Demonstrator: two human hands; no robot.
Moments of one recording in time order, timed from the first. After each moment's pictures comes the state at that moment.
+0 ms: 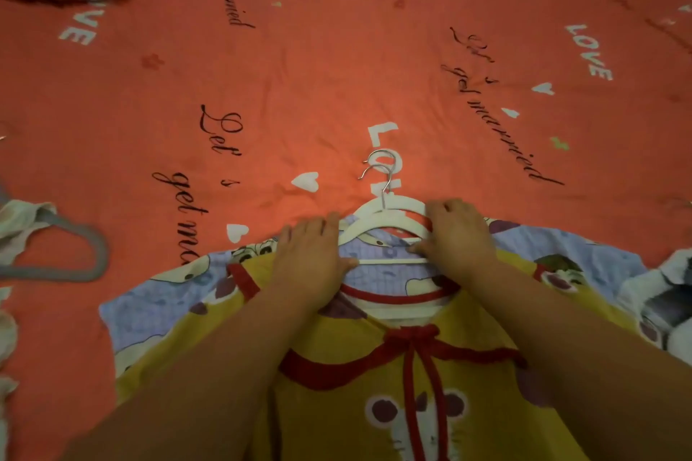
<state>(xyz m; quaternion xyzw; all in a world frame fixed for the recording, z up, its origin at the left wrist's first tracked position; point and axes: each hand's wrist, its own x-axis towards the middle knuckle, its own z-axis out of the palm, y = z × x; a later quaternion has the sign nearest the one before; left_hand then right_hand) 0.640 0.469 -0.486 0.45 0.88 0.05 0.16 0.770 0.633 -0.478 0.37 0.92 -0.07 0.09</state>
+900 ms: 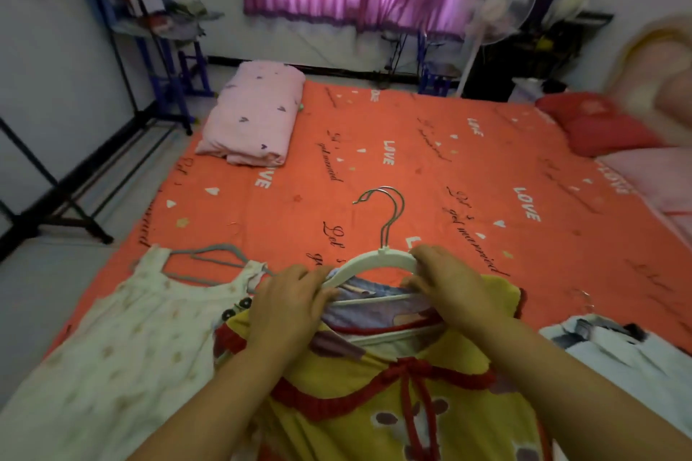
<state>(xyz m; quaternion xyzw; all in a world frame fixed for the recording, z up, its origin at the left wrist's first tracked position) 0.666 0.171 -0.151 0.46 0.83 0.29 -0.10 0.795 0.370 -0.127 0.23 0.96 -0.15 -0.10</state>
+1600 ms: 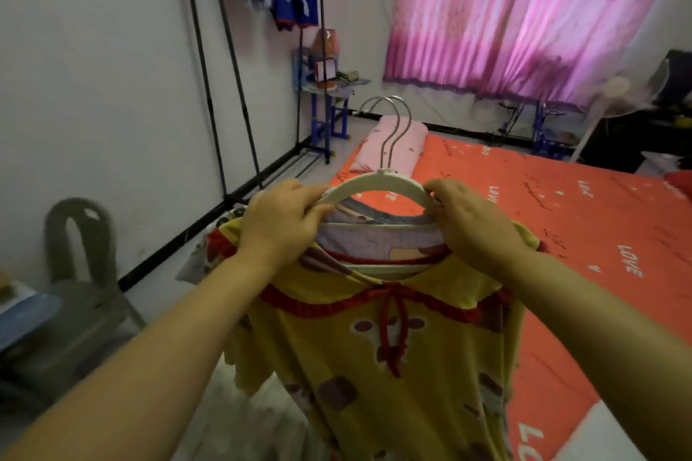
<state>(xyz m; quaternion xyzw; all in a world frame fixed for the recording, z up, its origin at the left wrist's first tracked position) 0.819 -0.175 0.050 0.33 0.86 0.31 -0.25 0.910 0.058 0.070 -0.03 0.97 -0.09 -0.24</state>
